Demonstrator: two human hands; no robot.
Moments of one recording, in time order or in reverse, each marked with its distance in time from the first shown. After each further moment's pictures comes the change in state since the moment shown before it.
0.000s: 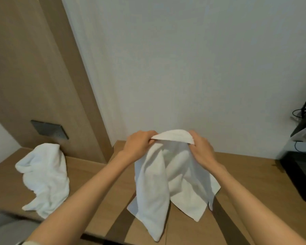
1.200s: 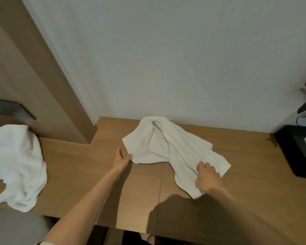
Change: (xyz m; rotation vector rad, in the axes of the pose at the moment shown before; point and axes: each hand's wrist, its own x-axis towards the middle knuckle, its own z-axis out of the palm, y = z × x) left_hand -0.041 -0.080 0.184 -0.795 -0.102 -0.885; right_hand -0.075 0.136 0.085 -0.527 -0.493 0.408
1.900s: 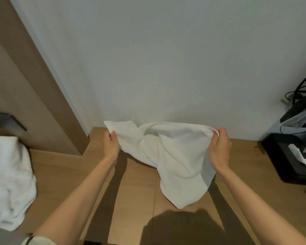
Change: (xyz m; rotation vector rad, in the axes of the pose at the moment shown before) left_hand 0.011 0.088 -0.014 -0.307 0.274 0.267; right_hand 0.011 -0.007 -0.115 0.858 0.814 -0.013
